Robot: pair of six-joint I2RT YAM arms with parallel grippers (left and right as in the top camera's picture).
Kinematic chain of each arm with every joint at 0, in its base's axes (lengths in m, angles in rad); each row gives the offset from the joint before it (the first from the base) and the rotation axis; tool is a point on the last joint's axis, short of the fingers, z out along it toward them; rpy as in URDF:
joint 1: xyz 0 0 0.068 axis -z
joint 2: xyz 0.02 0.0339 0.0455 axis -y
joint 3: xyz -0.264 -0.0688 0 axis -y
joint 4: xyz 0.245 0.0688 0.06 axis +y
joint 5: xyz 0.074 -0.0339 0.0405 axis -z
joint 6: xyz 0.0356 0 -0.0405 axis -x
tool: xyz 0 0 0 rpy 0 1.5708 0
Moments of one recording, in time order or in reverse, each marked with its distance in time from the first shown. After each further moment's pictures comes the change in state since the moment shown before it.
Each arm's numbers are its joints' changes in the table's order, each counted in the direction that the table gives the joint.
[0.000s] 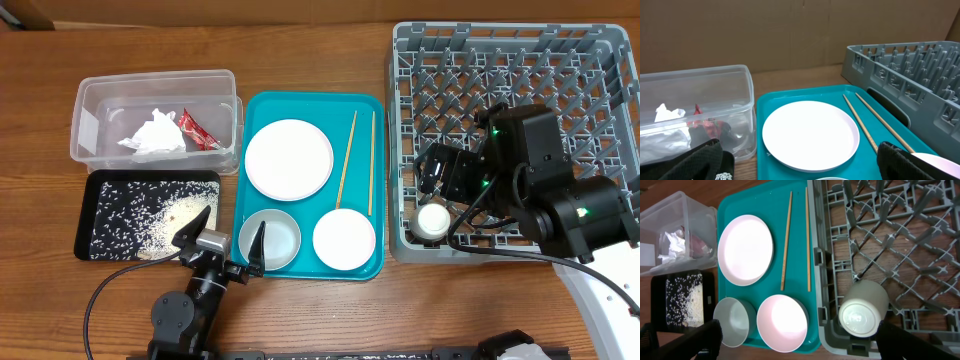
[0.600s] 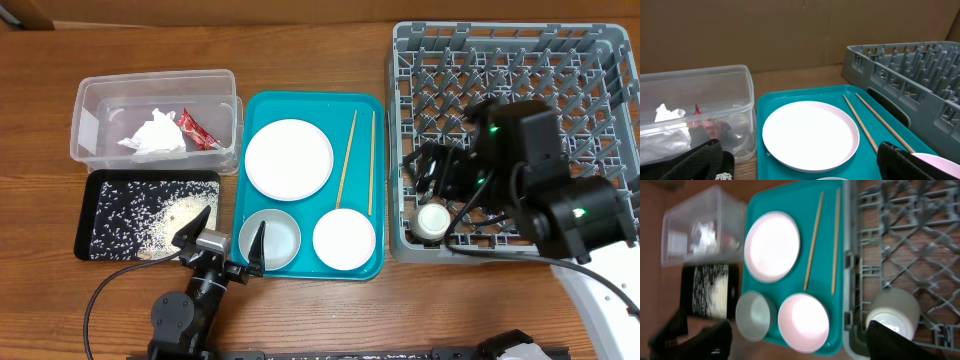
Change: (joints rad) left arm 0.000 0.000 0.000 0.000 0.000 0.000; right arm -0.051 -0.006 -0.002 -0.060 -0.114 0.025
